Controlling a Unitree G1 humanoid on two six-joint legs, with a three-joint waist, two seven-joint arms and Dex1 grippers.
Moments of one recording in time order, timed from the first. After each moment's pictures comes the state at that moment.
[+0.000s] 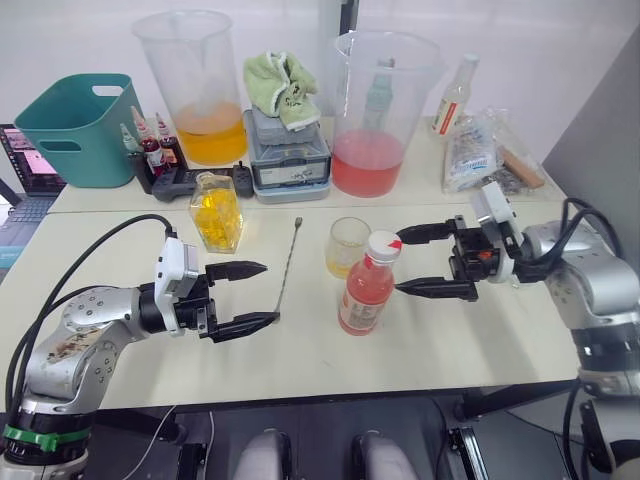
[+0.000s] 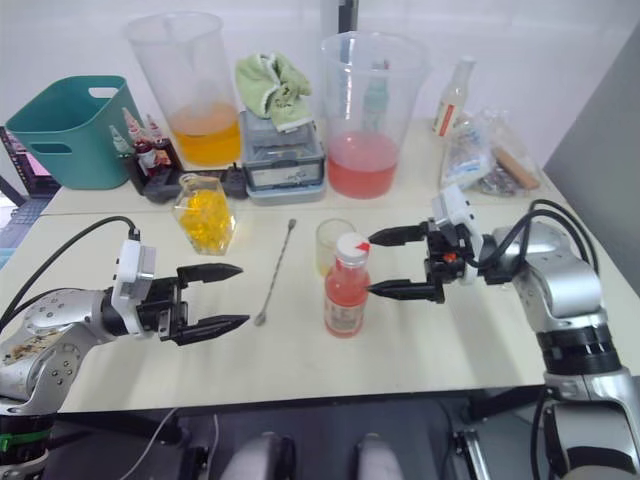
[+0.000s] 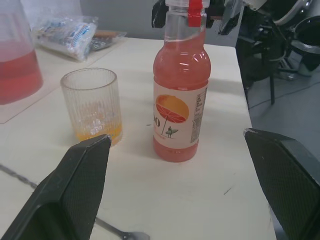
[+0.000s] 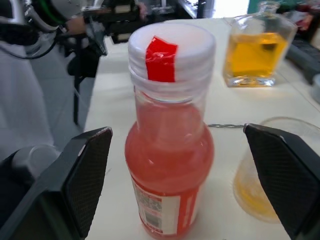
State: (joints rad) left arm -0.17 0.75 0.19 -0.35 -0.68 0.44 -1.13; right arm -0.67 -0.76 0.08 0.10 0.56 0.36 1.48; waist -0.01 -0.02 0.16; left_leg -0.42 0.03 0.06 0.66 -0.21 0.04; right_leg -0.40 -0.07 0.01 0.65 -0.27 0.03
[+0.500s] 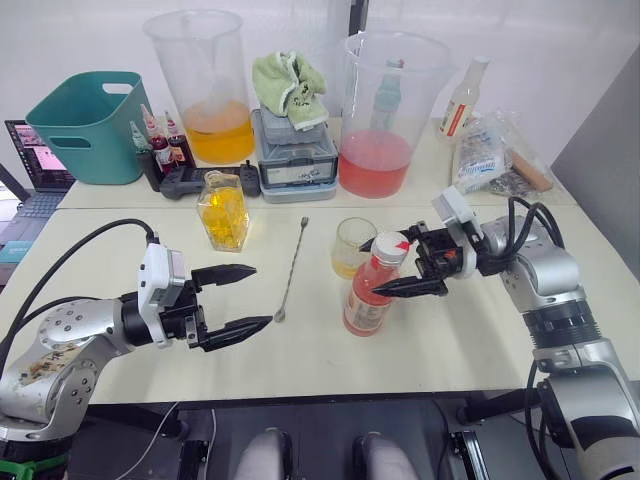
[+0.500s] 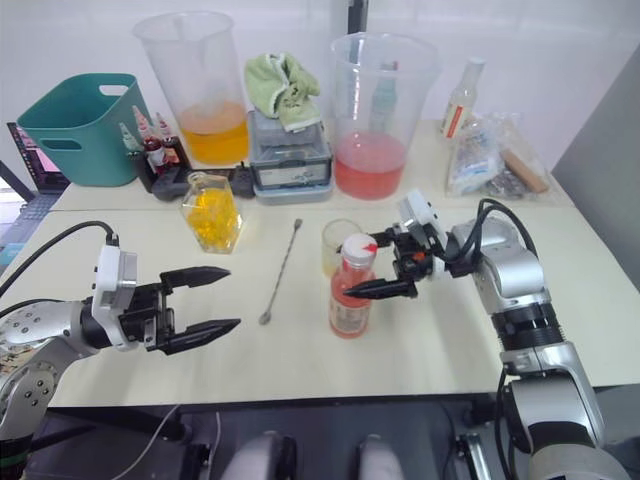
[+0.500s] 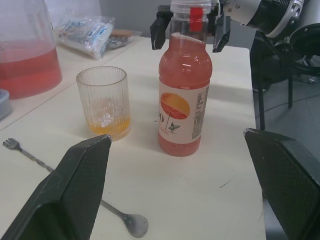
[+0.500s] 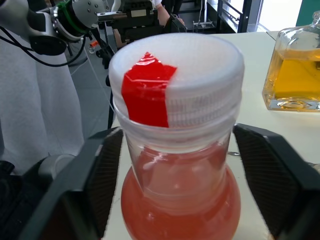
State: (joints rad) left arm -0.07 0.78 0.26 -0.45 -0.74 0.47 -1.07; right arm -0.77 -0.64 0.14 0.24 0.56 0.34 1.57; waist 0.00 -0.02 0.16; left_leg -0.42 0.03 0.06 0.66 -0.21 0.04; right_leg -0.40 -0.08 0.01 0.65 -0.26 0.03
